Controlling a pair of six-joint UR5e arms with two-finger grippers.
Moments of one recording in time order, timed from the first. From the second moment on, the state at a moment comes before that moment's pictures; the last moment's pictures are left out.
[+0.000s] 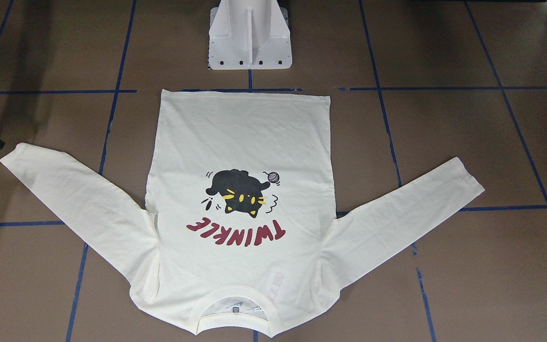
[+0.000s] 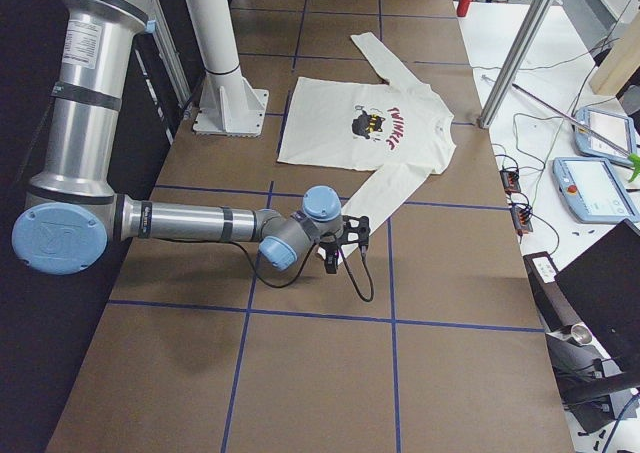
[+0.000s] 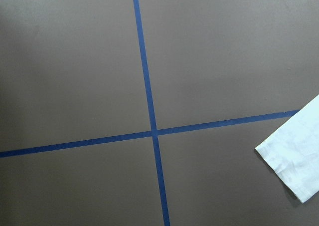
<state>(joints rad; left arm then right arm) -1.58 -1.61 -1.68 -1.60 -2.36 0.02 1.03 -1.79 1.66 -0.75 2.20 0.86</state>
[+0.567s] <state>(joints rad) -1.58 -1.61 -1.66 -1.61 -2.38 0.02 0.92 -1.78 1.67 -0.81 2.10 0.93</state>
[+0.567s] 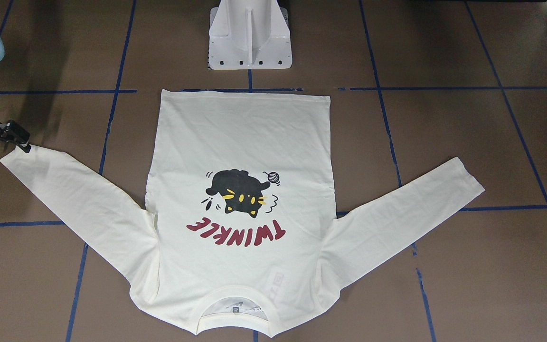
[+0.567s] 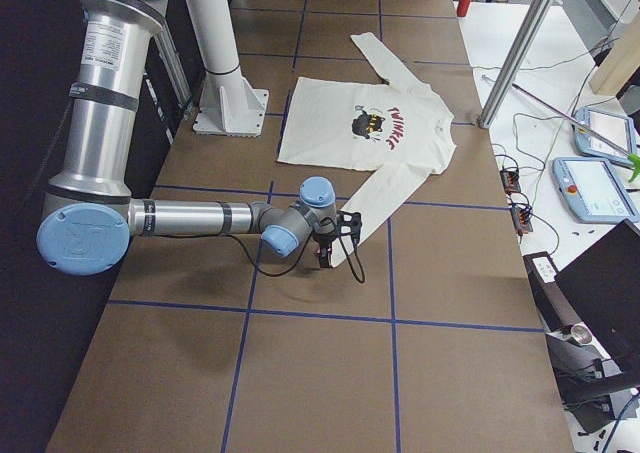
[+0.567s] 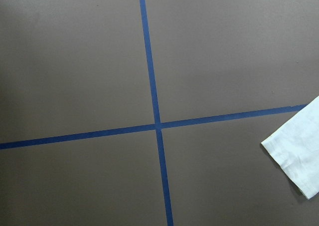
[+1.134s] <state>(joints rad) -1.58 -1.61 -1.66 -1.61 -2.39 0.02 0.90 -1.77 1.66 -0.84 2.10 0.94</state>
